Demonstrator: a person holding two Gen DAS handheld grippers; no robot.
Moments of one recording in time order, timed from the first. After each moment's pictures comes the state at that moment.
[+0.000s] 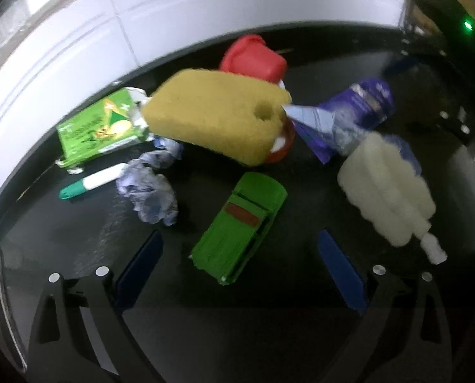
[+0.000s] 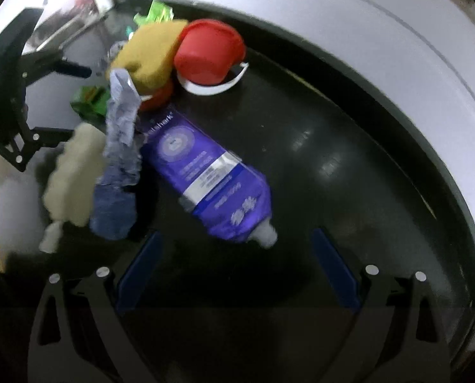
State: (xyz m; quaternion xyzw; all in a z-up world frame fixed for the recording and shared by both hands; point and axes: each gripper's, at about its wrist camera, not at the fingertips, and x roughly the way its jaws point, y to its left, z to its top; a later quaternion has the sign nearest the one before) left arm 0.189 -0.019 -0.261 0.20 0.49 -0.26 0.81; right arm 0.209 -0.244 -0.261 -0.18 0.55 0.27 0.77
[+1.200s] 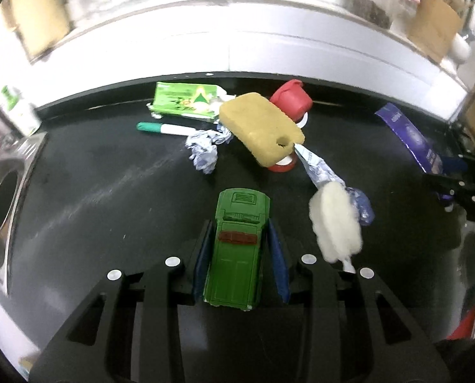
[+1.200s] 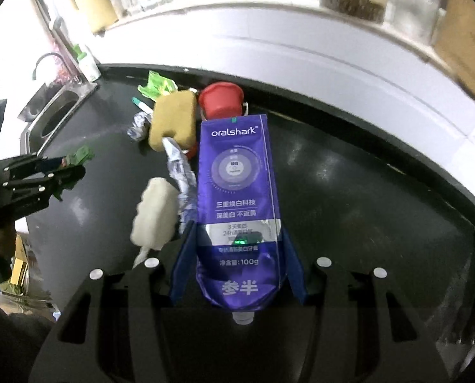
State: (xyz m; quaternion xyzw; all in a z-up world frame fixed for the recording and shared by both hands) left arm 0.128 -0.014 -0.189 0.03 0.51 -0.06 0.86; right arm 0.142 -0.256 -0.166 -0.05 0.51 0.19 0.84
